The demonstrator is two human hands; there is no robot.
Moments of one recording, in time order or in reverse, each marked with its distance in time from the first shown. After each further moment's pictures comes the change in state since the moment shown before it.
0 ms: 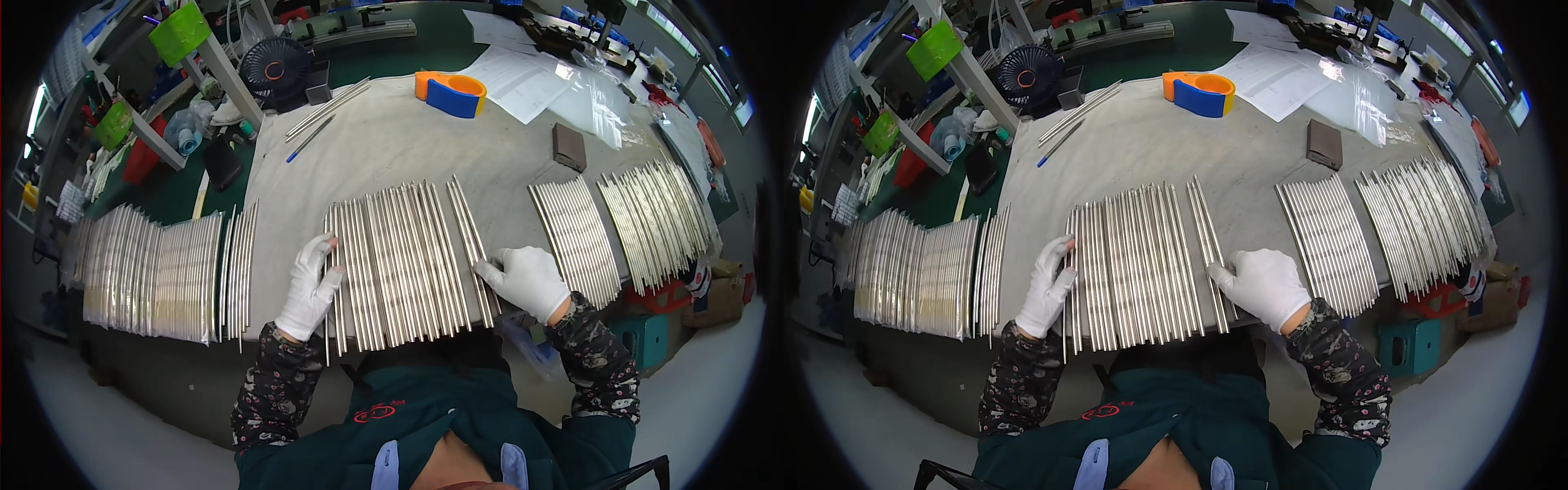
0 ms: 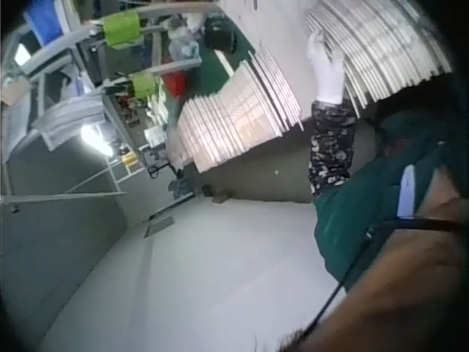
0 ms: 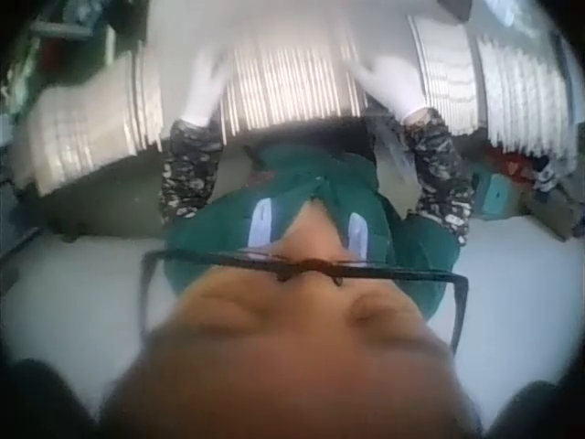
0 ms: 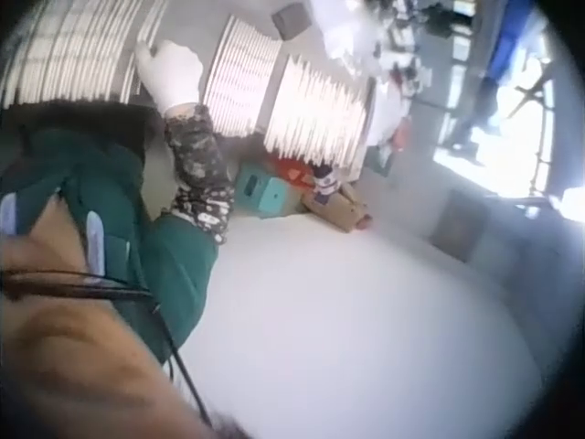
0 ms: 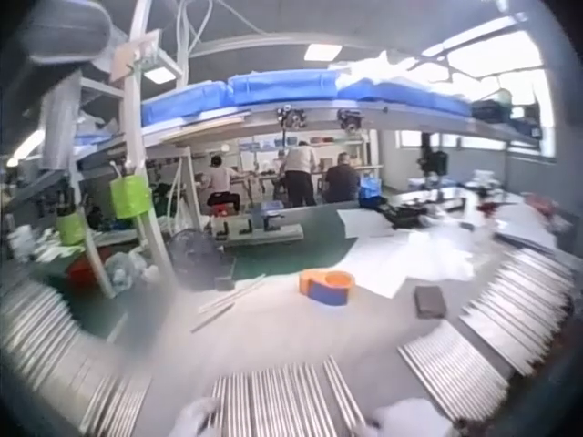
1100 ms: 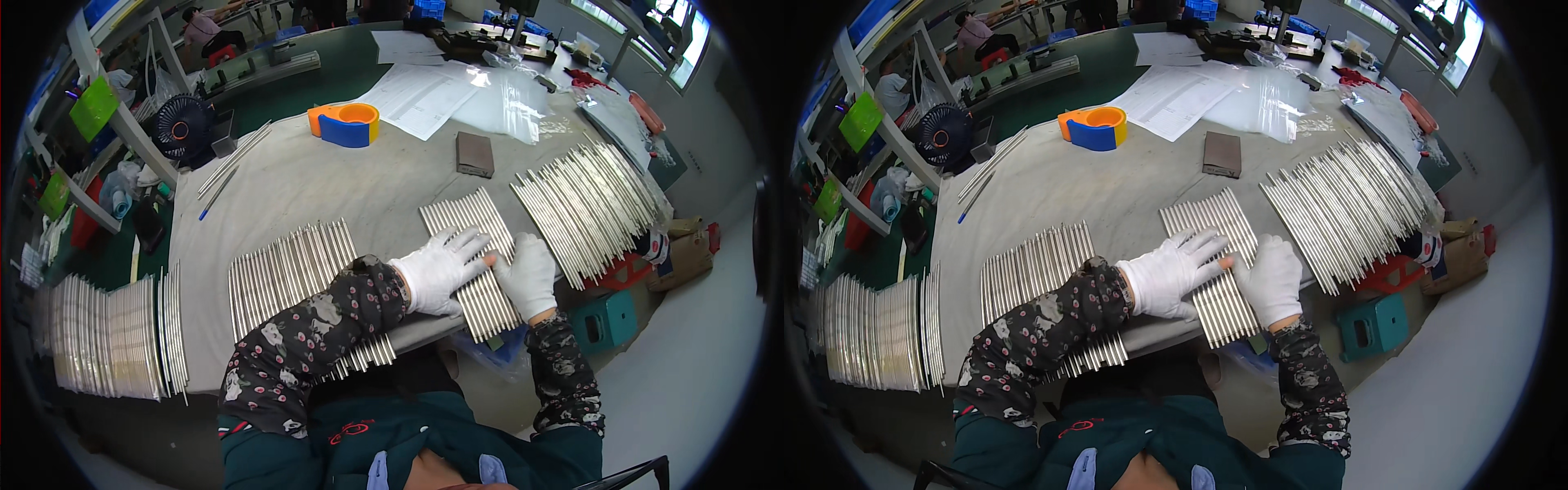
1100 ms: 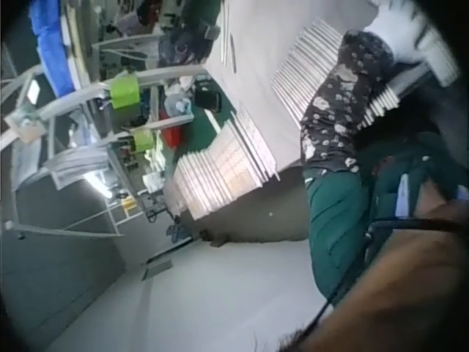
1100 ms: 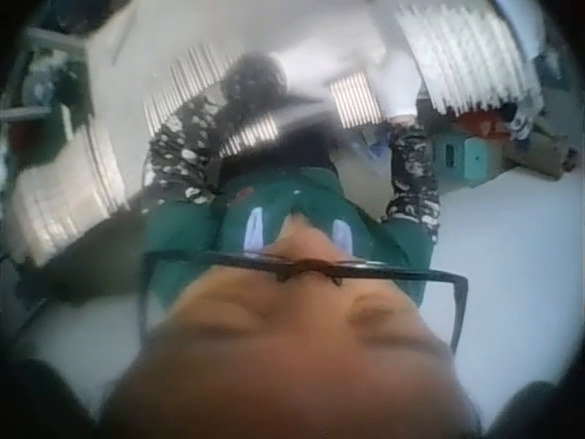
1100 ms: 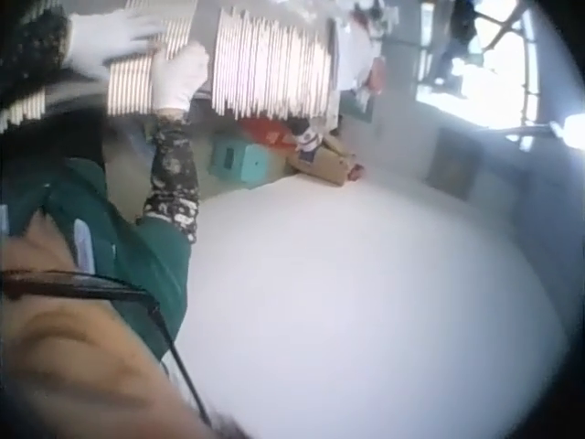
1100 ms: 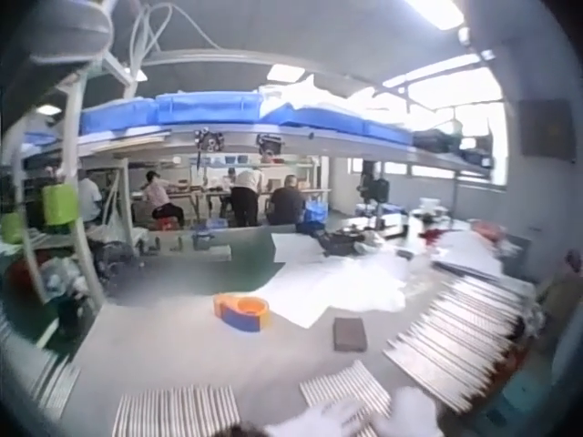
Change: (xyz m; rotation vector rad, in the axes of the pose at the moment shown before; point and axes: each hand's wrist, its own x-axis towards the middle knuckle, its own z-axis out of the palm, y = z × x) left_hand 0.130 0.152 0.203 0.370 -0.796 0.908; right_hand -0.030 0.138 0.013 -0.215 0.688 0.320
